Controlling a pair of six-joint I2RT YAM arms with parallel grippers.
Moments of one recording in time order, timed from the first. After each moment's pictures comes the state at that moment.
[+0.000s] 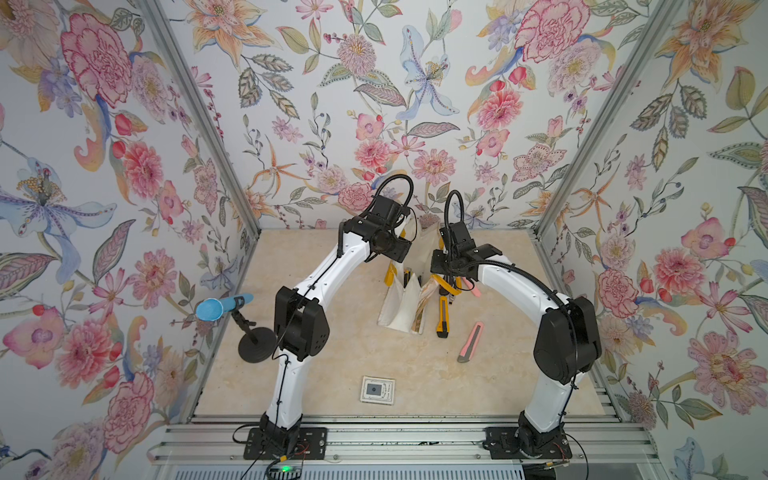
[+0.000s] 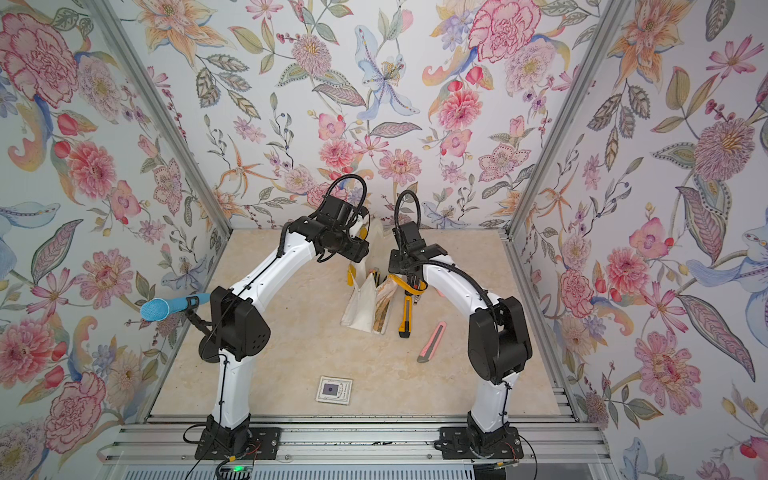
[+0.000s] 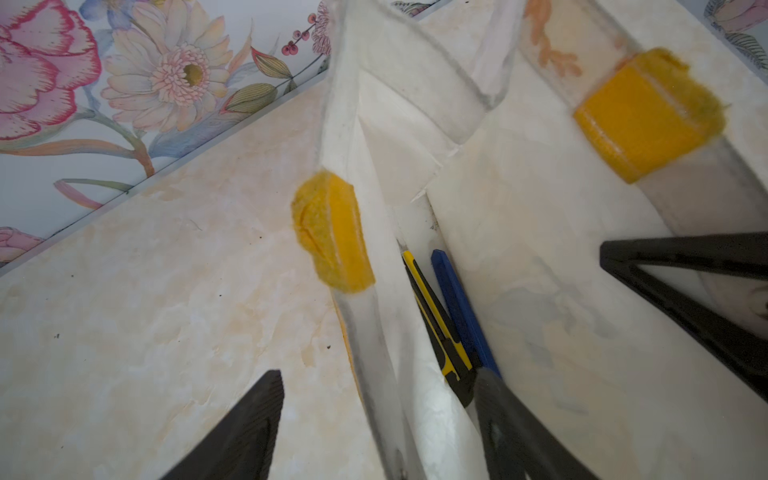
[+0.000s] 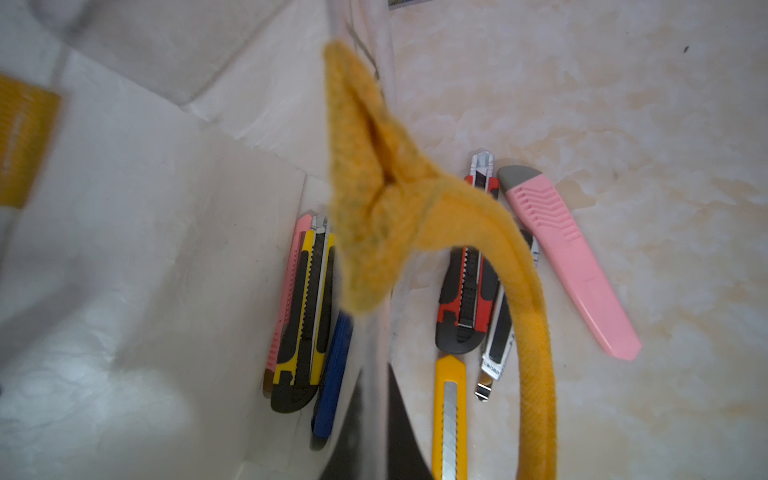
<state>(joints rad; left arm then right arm) -0.53 2.16 2.19 -0.91 0.07 0.06 0.48 1.85 1.57 -0.60 0.12 0.49</state>
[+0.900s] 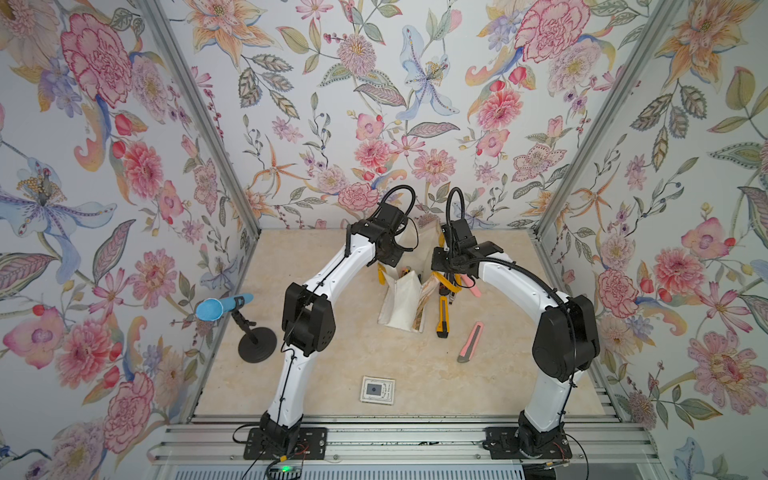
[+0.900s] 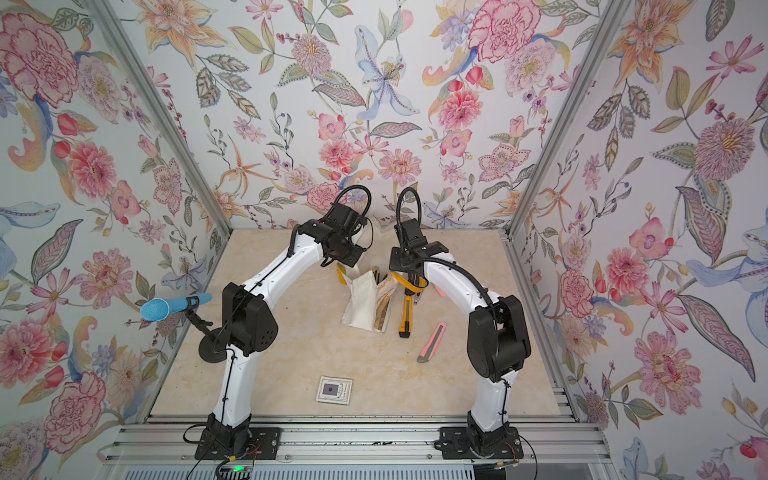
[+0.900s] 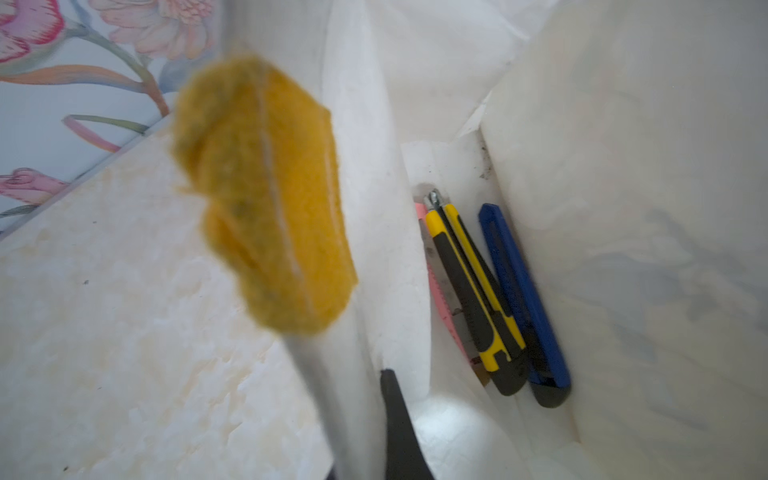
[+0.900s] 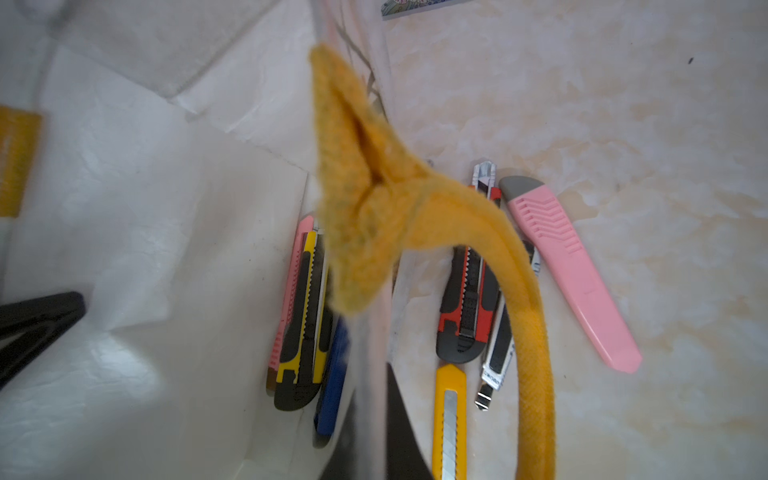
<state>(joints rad) -0.53 2.23 2.22 -1.01 -0.13 0.08 0.46 1.86 1.60 -0.61 0.10 0.47</state>
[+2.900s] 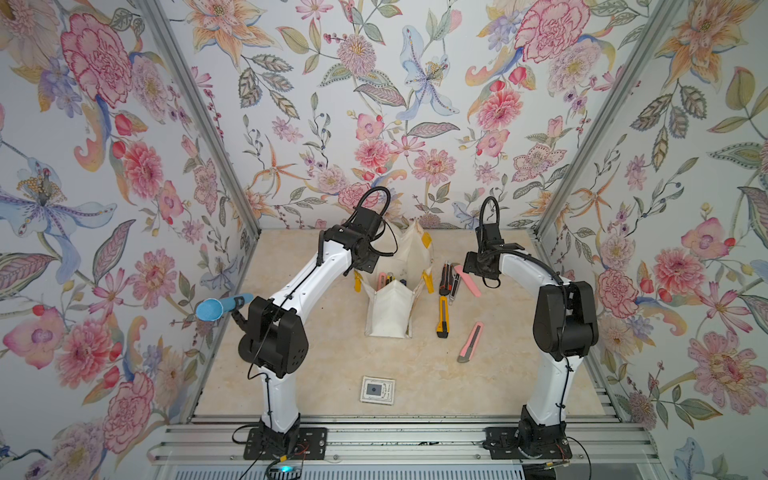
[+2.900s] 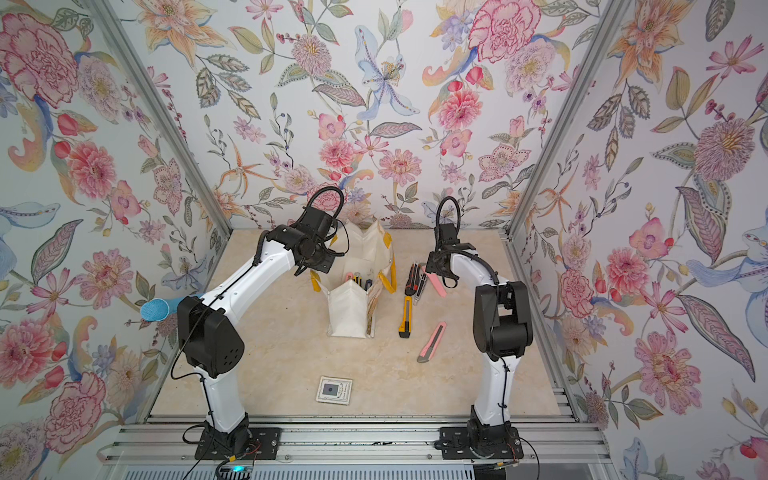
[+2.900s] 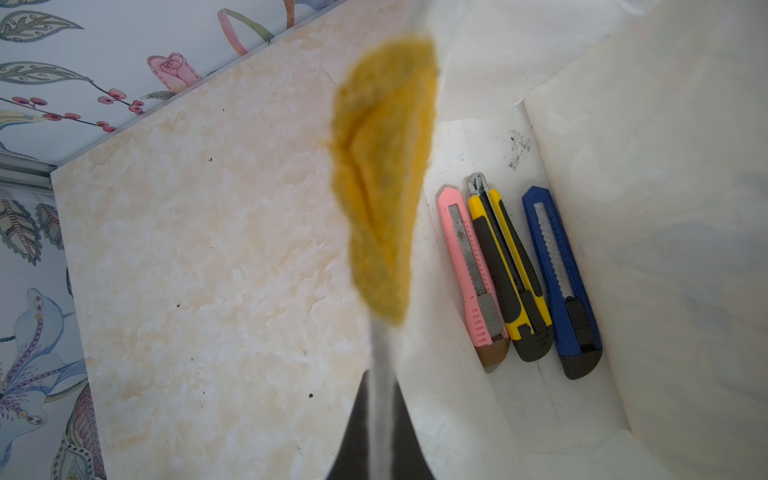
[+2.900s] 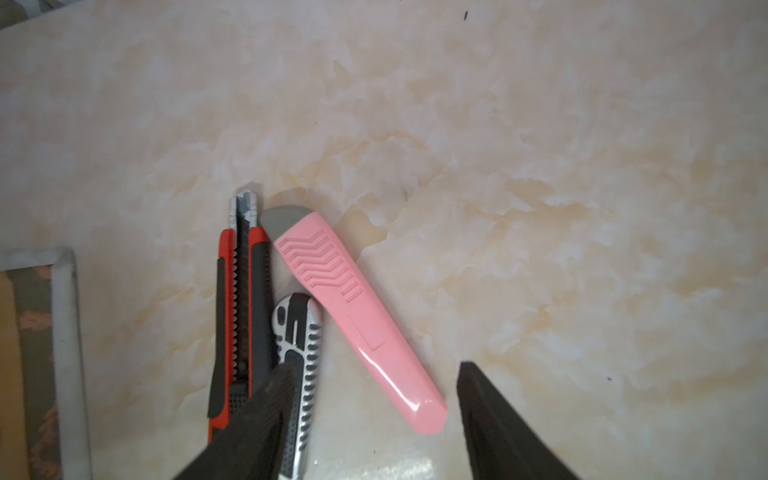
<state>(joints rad) -0.48 1.93 1.88 -0.99 -0.23 -0.01 0.18 2.03 1.59 -0.60 0.13 0.37</state>
